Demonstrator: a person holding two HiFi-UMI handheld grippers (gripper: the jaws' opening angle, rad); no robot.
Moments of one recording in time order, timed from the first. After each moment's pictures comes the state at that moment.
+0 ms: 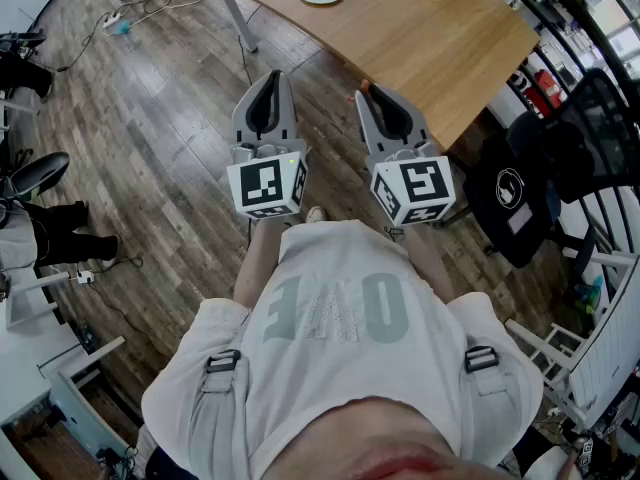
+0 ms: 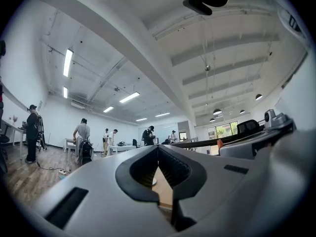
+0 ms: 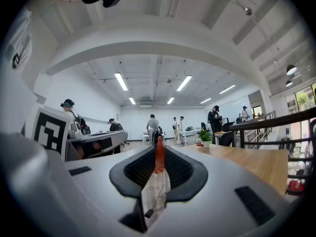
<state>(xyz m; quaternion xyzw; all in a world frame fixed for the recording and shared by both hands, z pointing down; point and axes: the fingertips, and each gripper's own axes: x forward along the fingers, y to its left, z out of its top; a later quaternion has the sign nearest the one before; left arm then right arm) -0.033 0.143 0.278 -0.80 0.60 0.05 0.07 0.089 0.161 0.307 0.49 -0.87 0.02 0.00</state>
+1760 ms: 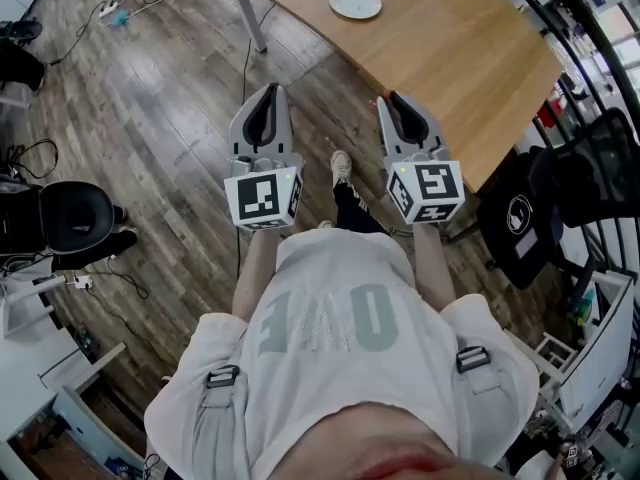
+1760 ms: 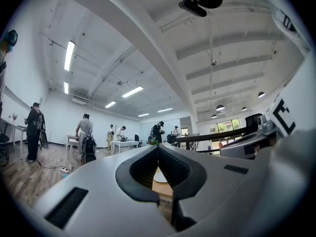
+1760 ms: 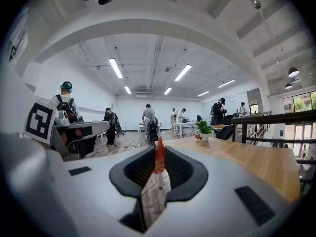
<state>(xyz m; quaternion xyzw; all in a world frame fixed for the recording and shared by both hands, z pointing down) -0.116 0.054 0.313 -0.80 0.60 0.03 0.05 0.050 0.050 0.356 0.52 -0.85 0.04 0.05</state>
